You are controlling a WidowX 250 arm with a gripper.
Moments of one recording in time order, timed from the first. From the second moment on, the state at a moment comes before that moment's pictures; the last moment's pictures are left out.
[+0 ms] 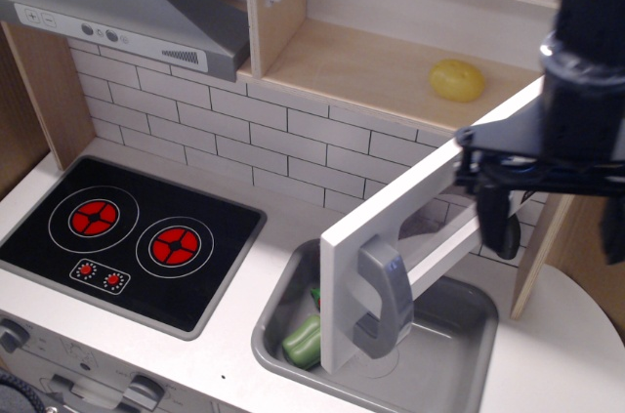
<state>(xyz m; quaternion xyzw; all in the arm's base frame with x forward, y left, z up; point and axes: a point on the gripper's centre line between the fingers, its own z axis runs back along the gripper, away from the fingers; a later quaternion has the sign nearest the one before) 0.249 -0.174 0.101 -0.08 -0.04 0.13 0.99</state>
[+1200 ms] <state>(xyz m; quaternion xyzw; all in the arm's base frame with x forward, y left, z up) 0.325 -0.014 0.063 0.03 -0.09 0.17 0.98</state>
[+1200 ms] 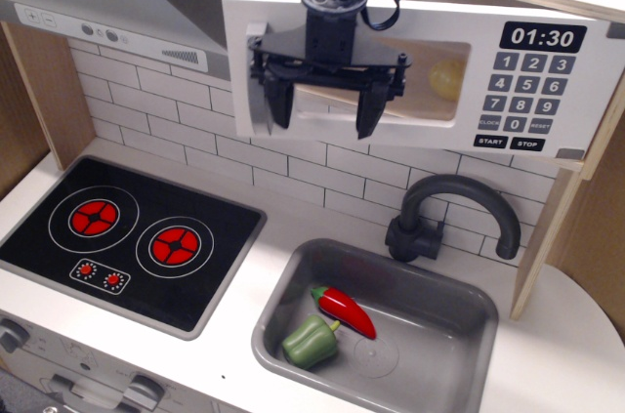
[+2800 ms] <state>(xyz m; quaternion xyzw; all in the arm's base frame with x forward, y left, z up) 0.381 -0.002 0.066 -0.02 -0.22 0.11 0.97</state>
